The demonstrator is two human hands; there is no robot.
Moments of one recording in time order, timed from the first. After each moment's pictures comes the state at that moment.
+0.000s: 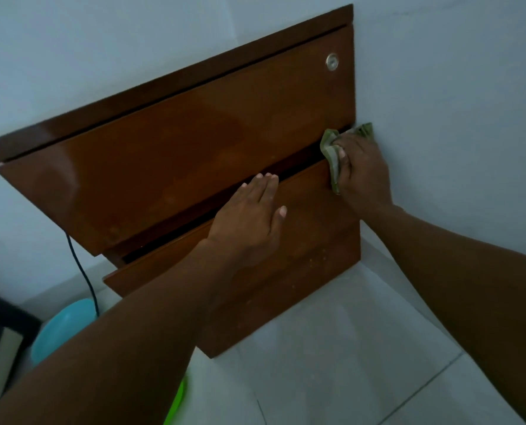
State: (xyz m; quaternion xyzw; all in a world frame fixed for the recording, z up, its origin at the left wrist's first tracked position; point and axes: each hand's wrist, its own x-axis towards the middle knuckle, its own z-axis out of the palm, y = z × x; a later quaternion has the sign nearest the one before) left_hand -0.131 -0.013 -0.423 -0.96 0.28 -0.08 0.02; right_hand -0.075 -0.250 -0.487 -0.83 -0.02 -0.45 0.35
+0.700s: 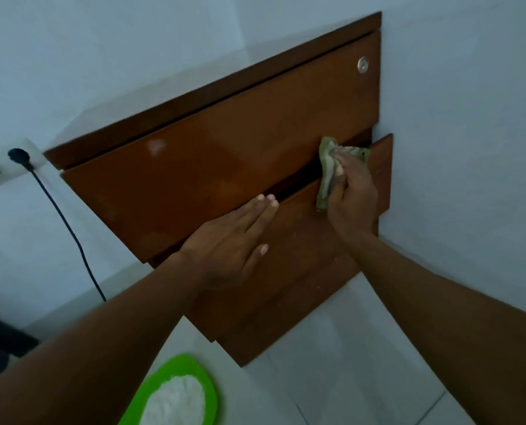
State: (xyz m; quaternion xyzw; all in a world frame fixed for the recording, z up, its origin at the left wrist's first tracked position) left_hand -0.119 0.108 -0.407 -0.88 0.45 -0.07 0.16; right_hand -0.100 -0.132 -0.487 -0.72 0.09 -0.52 0.45
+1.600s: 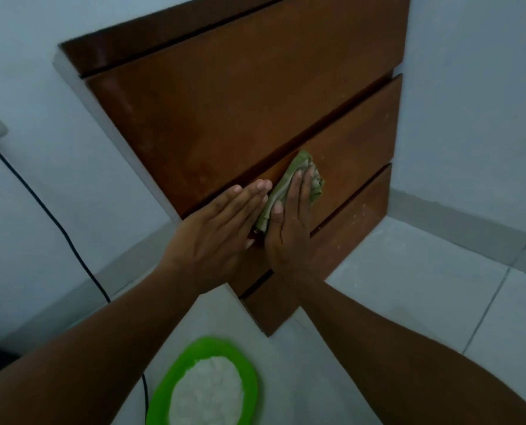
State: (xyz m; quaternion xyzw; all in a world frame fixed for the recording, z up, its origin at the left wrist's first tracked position) left_hand -0.114 0.219 -0.448 -0.77 0.47 -0.26 0.35; right_hand -0.106 0.084 -0.562 -0.71 0.09 -0.50 0.49
